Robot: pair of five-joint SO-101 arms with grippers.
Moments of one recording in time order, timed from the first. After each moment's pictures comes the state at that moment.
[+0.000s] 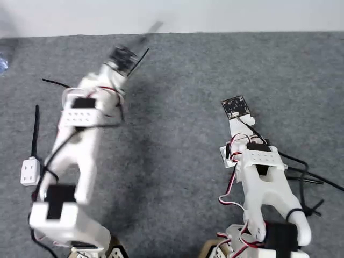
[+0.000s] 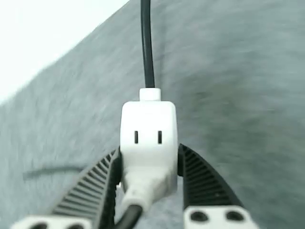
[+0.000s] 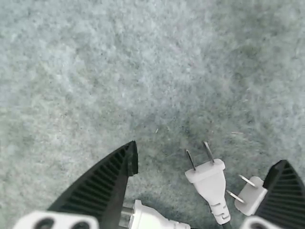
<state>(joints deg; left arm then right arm) -4.6 7.5 16.0 35.1 -27.1 2.2 -14.9 53.5 35.9 19.6</state>
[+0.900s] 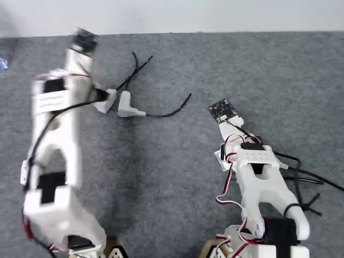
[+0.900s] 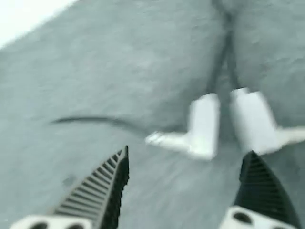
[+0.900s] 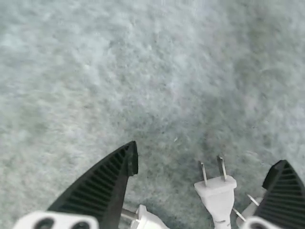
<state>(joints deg) -14.9 14.5 -4.7 57.0 -25.8 -0.4 -12.6 53.5 34.9 26.9</state>
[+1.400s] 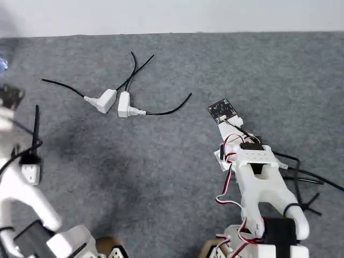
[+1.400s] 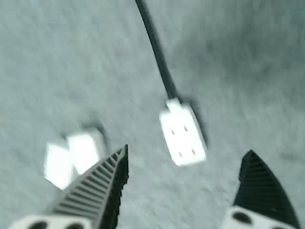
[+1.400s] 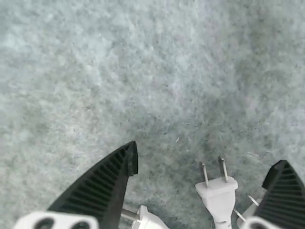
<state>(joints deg) -47.9 -10.7 18.9 72.7 -53.1 -0.6 -12.6 53.5 34.8 26.9</state>
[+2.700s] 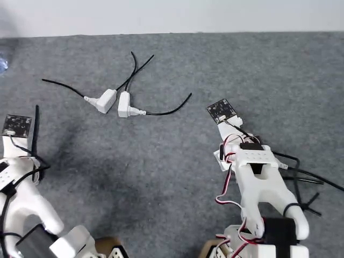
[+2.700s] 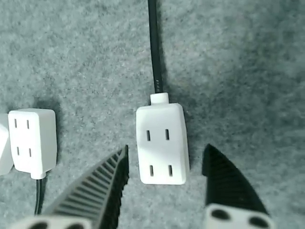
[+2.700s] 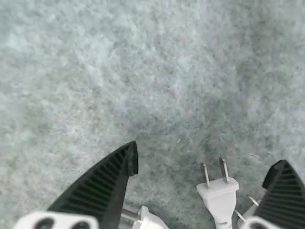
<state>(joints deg) -49.7 -13.0 49.2 41.3 -41.0 -1.0 -12.6 53.5 34.8 27.0</state>
